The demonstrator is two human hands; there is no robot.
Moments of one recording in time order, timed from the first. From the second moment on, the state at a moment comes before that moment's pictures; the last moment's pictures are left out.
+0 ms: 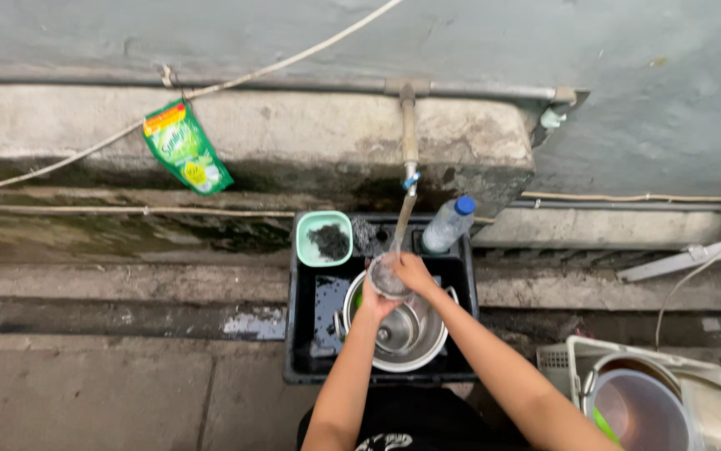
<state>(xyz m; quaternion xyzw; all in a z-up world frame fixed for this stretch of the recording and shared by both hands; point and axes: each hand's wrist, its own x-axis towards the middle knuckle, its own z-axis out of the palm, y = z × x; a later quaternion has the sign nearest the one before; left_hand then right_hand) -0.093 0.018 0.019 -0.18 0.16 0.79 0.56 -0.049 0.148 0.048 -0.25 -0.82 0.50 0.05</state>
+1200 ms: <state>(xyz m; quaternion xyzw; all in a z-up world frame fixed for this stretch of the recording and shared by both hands) -0.089 0.026 -0.015 -0.12 0.18 0.85 0.47 -0.019 0.120 0.122 -0.07 -0.92 0.38 0.01</state>
